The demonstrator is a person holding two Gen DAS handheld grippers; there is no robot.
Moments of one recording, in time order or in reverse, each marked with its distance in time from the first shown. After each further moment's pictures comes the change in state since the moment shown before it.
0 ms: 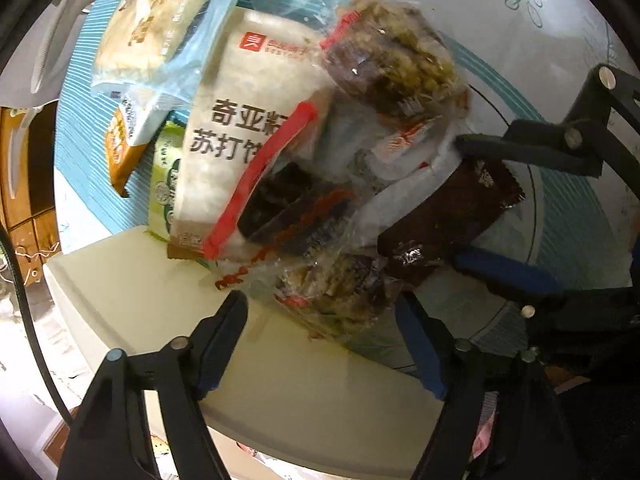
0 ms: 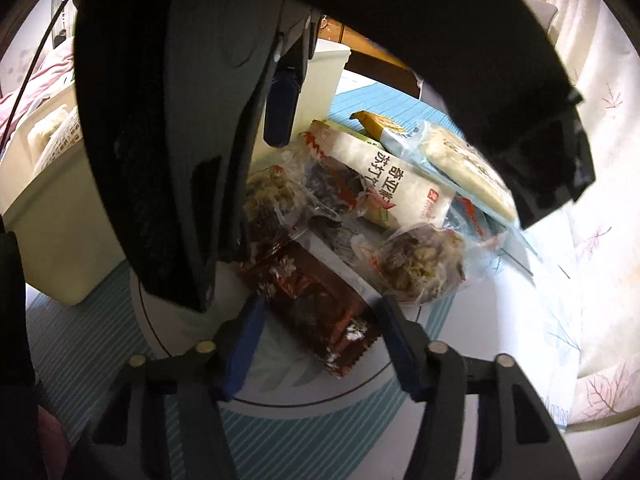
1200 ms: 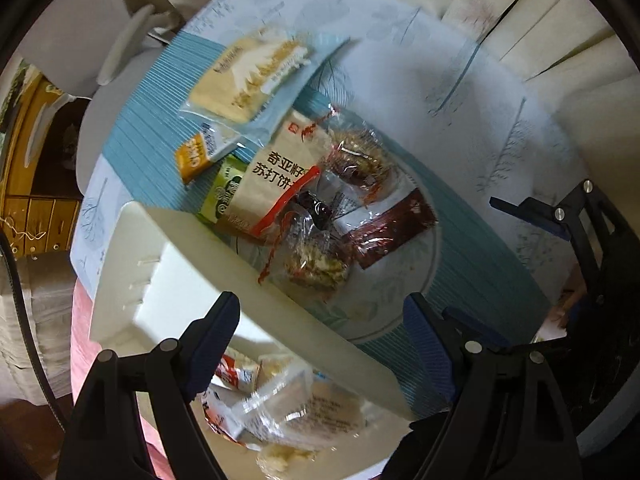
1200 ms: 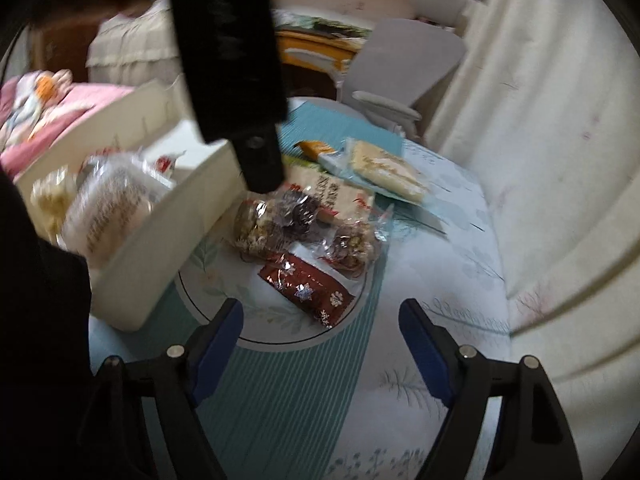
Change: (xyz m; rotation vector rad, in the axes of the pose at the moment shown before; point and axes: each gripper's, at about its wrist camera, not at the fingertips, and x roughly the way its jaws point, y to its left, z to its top) left arm -0.099 0.016 -0.072 -0.132 -0.290 -0.128; right arm -0.080 0.026 0.001 0.161 0.025 -0.224
